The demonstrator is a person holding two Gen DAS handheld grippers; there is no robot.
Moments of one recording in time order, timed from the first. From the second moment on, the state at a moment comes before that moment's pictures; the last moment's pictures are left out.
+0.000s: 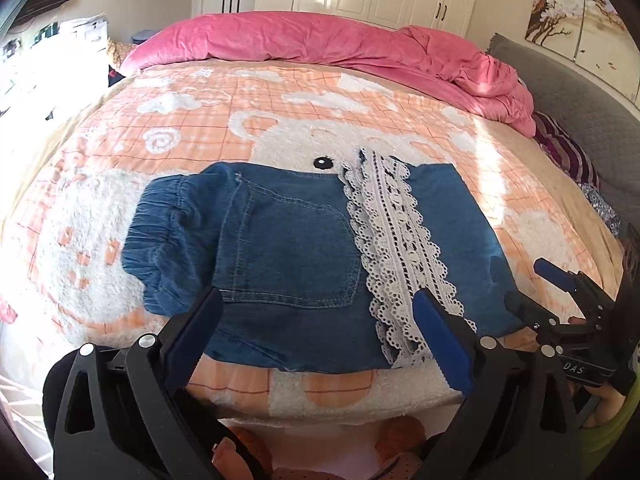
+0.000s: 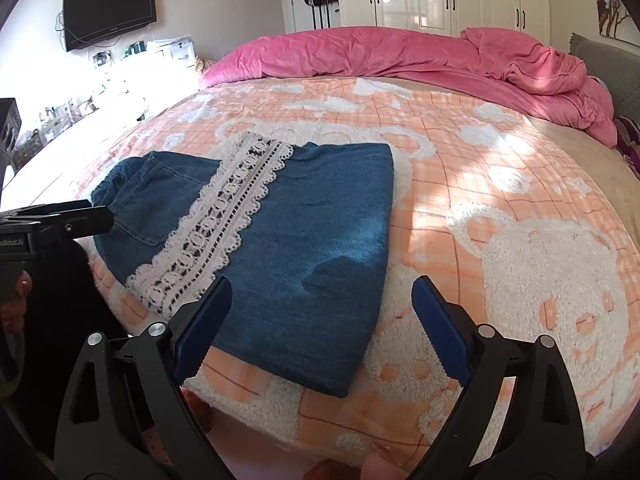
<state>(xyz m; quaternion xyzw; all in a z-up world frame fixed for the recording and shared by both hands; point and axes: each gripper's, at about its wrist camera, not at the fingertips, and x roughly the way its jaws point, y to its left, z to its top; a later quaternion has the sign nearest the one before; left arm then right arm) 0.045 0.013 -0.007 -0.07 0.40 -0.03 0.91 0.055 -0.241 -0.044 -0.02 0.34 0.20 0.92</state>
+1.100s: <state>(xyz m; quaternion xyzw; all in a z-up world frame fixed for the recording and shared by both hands) 0.078 0.125 -0.049 -0.20 0.45 0.01 0.87 0.202 0.017 0.000 -0.14 0.48 0.46 0.73</state>
